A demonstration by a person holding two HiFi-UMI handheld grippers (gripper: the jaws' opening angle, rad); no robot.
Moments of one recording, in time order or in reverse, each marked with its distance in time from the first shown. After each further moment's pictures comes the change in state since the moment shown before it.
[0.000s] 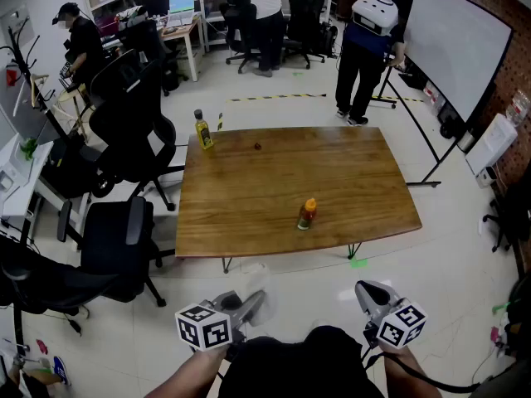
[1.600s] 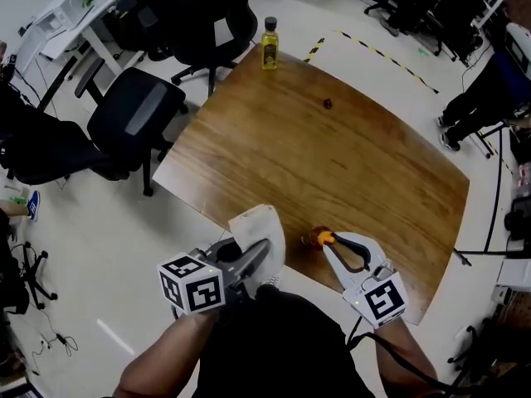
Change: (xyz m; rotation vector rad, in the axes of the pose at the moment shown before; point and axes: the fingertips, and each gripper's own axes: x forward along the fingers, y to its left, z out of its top) left arm 0.153 0.100 0.096 -0.325 -0.362 0.327; right arm 0.264 -0.053 0.067 -0.703 0.157 0.748
